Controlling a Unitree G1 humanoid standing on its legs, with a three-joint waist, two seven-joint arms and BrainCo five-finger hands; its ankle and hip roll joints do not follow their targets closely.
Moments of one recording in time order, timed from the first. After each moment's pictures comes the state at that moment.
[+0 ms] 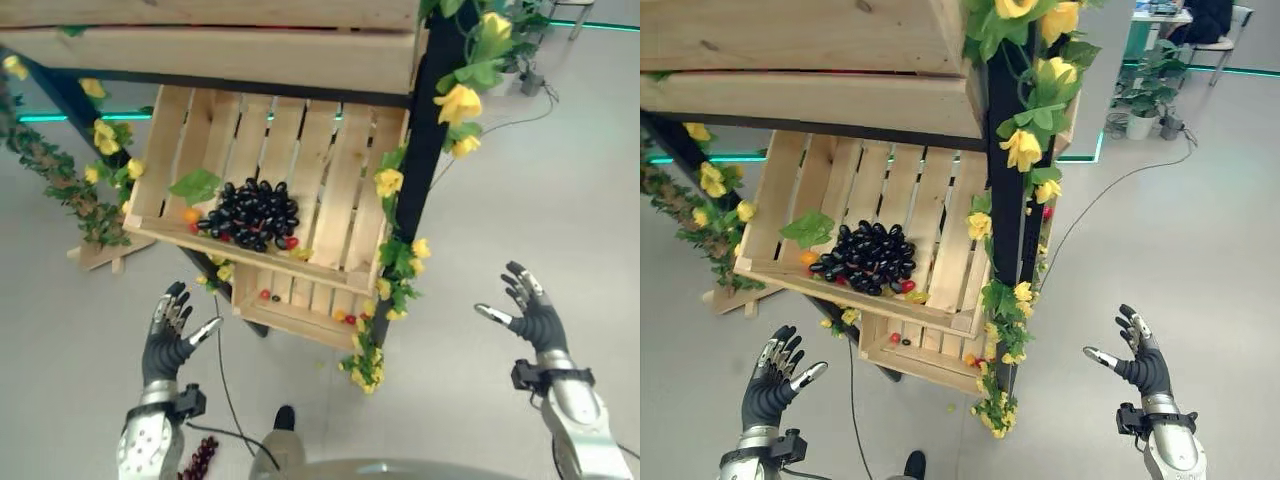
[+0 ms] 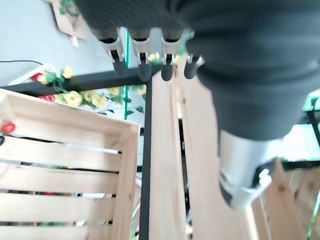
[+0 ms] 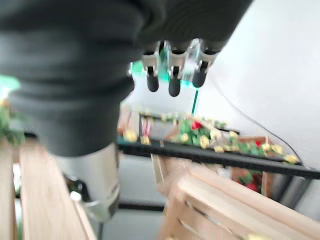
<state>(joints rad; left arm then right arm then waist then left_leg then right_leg) 0.35 0.23 0.10 -0.08 -0.30 -0.30 0.04 0.27 -0.43 -0.18 0.01 0.20 -0.21 -0.02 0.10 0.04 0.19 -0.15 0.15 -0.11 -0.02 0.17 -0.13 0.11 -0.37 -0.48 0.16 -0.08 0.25</state>
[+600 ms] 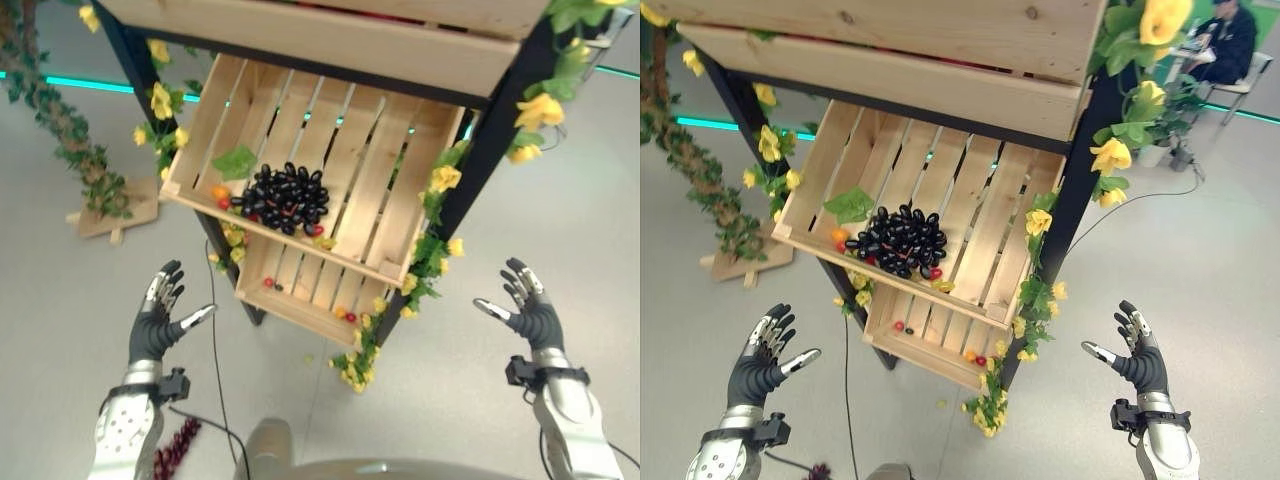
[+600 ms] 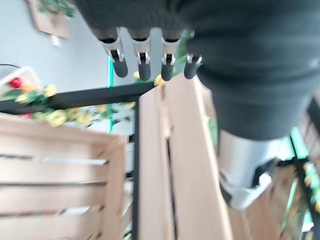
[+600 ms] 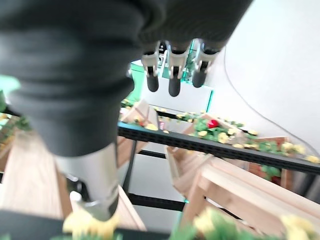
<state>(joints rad) 0.33 0.40 0.15 -0.10 -0.30 -0.30 0.02 0.29 -0.29 -0.16 0.00 0.22 -0.21 -0.02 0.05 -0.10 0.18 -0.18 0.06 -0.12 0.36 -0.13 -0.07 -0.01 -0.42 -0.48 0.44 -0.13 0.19</state>
